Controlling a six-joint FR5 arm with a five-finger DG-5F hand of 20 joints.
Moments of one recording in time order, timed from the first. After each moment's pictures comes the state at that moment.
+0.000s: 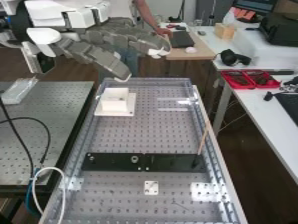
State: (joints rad) arm 1.33 -1.58 -1.80 -2.85 -1.55 -0.77
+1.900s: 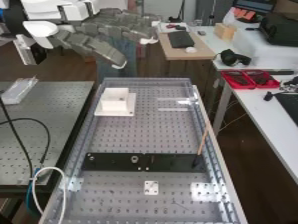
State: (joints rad) arm 1.32 -1.52 -1.82 -2.89 -1.67 -0.71
